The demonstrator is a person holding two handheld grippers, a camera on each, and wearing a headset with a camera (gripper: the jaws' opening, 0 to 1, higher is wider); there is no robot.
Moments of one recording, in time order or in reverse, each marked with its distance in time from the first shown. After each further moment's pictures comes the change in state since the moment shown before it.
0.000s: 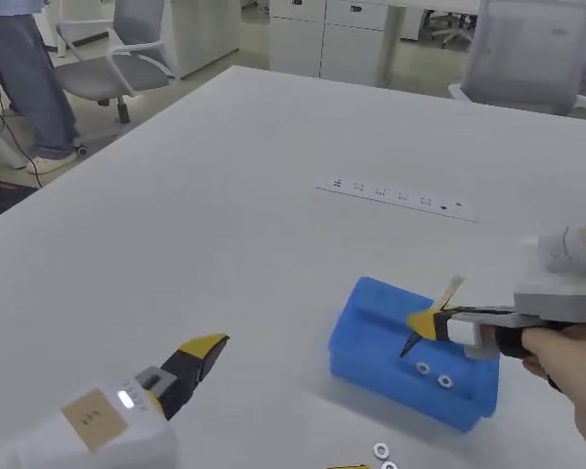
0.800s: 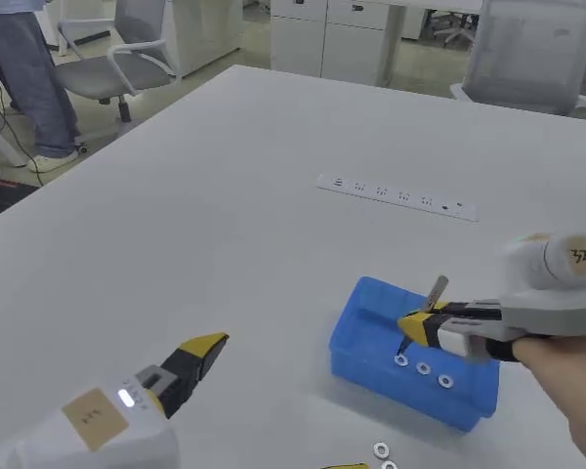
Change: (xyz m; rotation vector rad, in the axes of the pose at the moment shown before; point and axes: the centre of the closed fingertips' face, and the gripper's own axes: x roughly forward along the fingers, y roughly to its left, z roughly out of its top) left arm 0.000 0.001 0.000 0.002 0.000 0.005; right arm -0.006 0.010 0.007 -0.183 -0.021 0.003
